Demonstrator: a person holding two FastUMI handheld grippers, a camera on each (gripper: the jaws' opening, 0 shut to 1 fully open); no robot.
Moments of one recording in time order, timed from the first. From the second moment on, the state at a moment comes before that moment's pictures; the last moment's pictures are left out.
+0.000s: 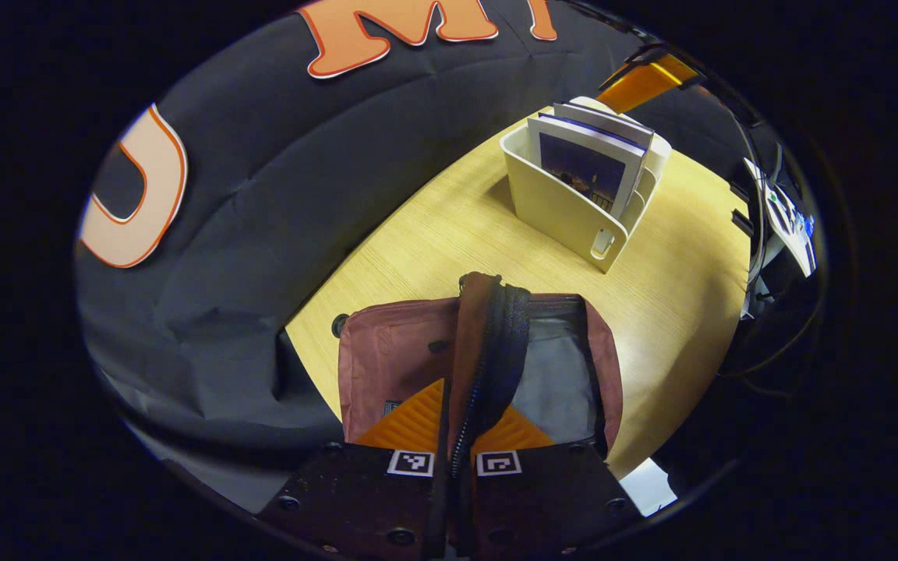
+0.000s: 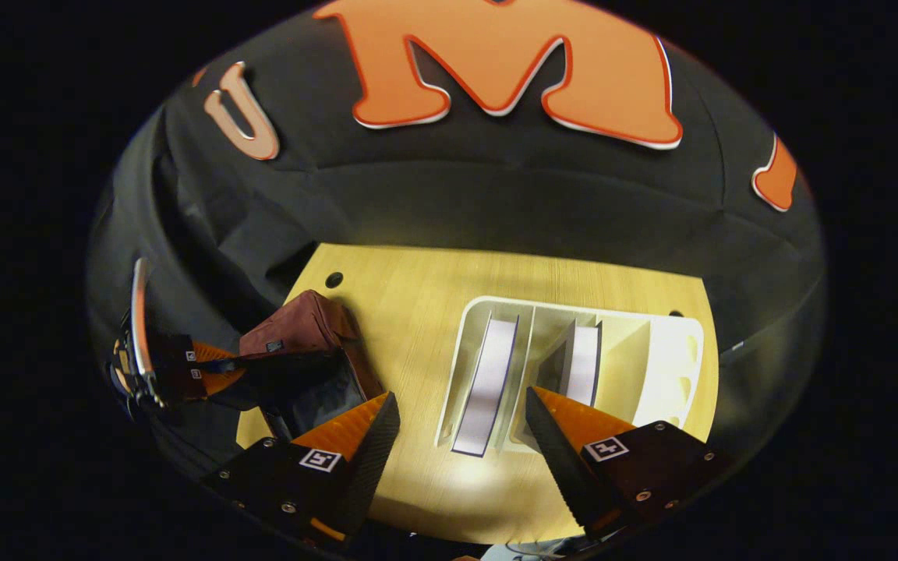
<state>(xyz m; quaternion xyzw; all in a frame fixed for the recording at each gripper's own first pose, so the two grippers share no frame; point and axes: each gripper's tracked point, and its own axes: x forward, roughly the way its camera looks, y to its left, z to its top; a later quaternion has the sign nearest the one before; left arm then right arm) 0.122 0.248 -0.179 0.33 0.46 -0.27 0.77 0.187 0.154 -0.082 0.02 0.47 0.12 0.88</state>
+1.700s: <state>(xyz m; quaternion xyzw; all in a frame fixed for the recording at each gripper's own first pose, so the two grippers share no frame) 0.110 0.244 -0.183 0.30 0.49 -0.28 0.76 0.173 0.115 -0.061 0.04 0.54 0.04 0.84</state>
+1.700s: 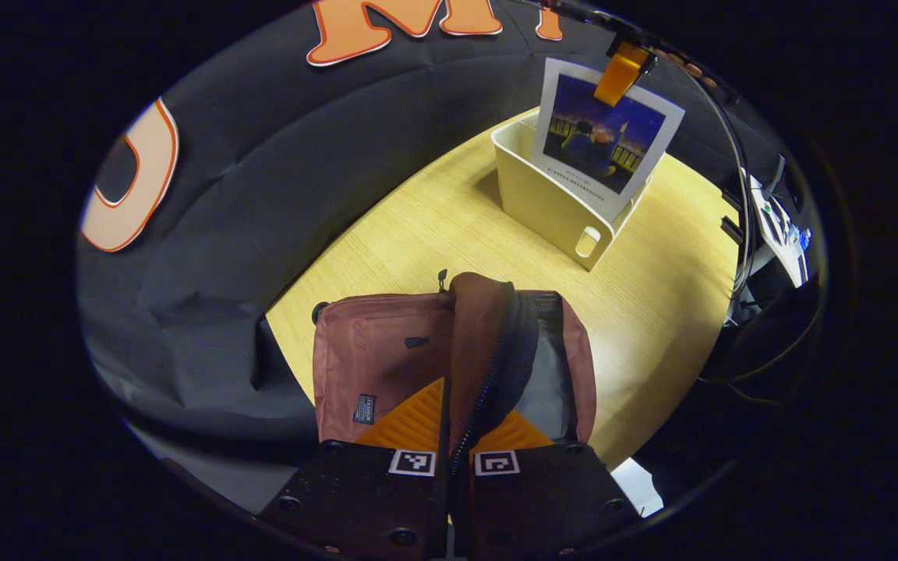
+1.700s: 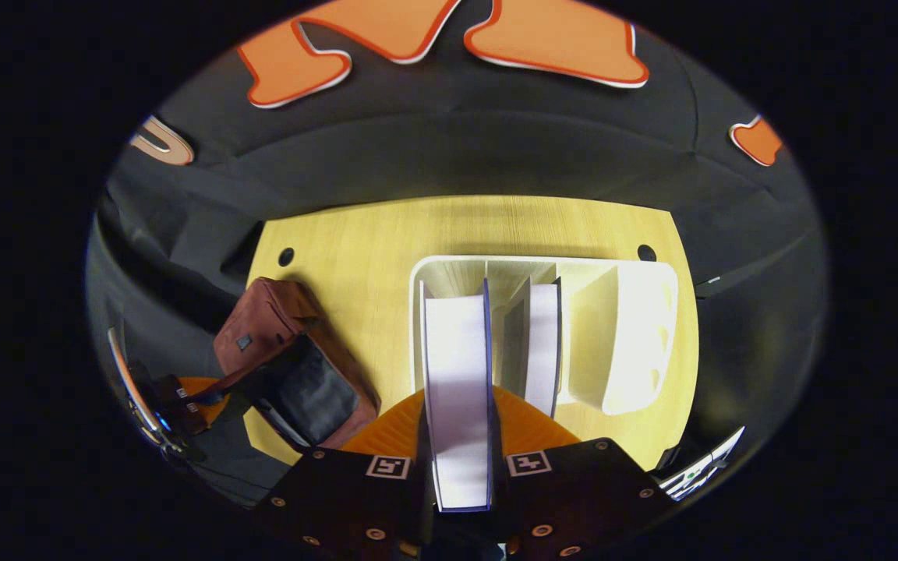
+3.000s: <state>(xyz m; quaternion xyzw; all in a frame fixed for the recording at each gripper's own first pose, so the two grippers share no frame) 0.108 0.208 -0.175 0.25 0.52 -0.31 0.75 0.044 0.173 -0.051 0.23 0.47 0.16 0.84</state>
